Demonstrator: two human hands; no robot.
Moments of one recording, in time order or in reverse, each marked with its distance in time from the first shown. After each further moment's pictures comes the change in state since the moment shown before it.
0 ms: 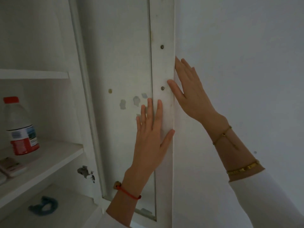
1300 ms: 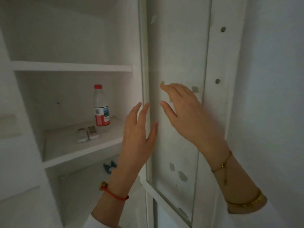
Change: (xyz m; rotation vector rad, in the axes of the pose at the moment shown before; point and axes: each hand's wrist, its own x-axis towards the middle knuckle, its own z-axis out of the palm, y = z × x) left_hand -0.033 -0.049 -0.060 0.329 0.287 -0.377; right_hand -0.007 -0.055 0.090 0.349 -0.055 -0.323
